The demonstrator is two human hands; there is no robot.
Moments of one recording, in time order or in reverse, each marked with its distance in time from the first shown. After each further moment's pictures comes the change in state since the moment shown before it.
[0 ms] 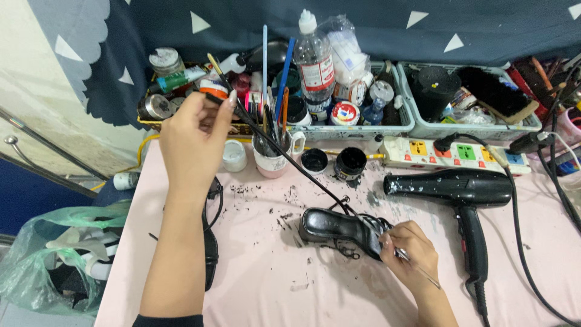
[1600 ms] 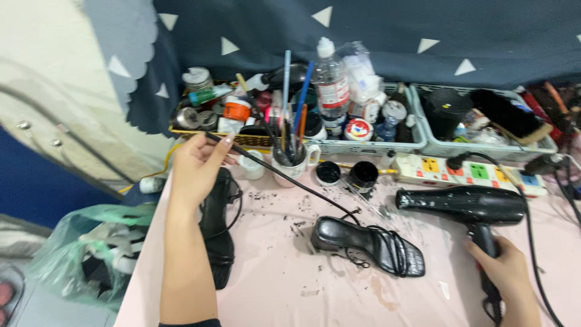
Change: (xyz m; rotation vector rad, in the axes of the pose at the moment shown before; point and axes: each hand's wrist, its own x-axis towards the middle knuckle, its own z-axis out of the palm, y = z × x) left_hand -0.018 -0.067 -0.028 -0.451 -0.187 -0.283; right_hand -0.079 0.185 -0.112 -0.279 -0.122 1.181
